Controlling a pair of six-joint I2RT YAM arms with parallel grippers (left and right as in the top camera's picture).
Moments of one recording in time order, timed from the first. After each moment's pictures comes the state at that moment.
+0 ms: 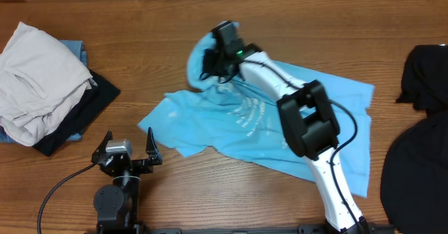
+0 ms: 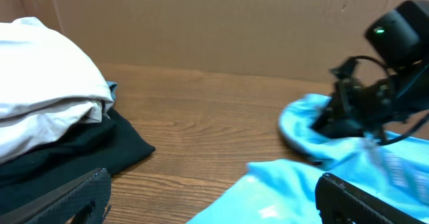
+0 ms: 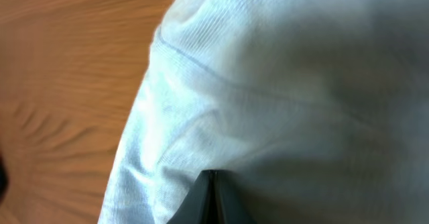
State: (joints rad) left arm 0.02 0.02 0.01 -0.08 -0.02 -0.09; right arm 0.54 2.49 1.95 -0.41 -0.26 0.59
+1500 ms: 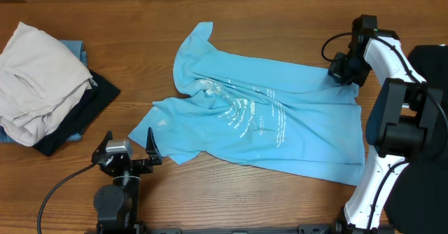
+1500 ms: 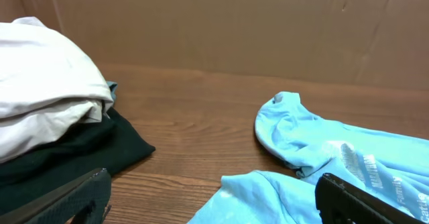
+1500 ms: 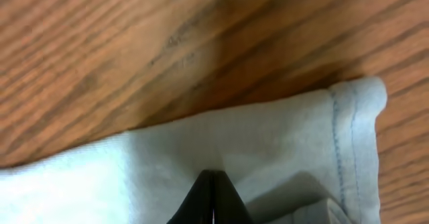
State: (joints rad) left arm 0.02 0.03 0.01 -0.08 -0.02 -0.09; right arm -0.15 2.27 1.74 -0.93 -0.02 0.37
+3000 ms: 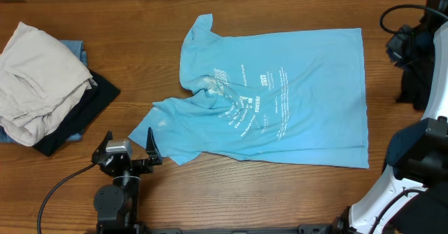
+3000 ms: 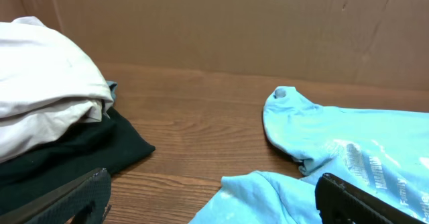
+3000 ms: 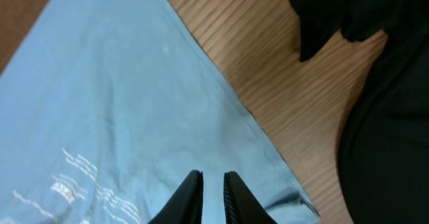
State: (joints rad) left arm 0.02 0.03 0.01 -0.08 -0.02 -0.09; right arm -0.31 2.04 2.15 -1.50 0.01 0.44
